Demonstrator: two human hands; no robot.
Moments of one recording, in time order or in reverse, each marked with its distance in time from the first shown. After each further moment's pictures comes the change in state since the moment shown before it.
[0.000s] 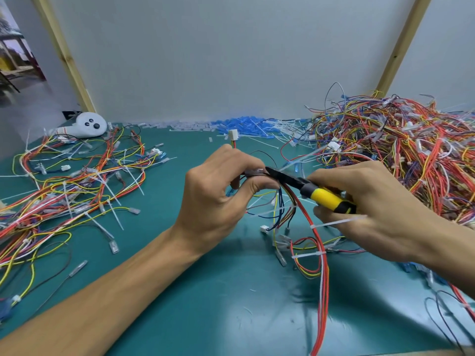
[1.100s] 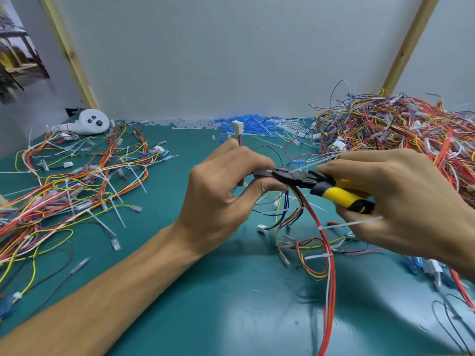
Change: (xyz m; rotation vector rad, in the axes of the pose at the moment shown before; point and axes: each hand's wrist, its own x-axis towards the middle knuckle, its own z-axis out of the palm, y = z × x) left_hand 0.001 -0.002 -0.003 0.052 -0.020 0.059; right_hand -0.003 -0.009 -0.018 -0.314 0.036 0.004
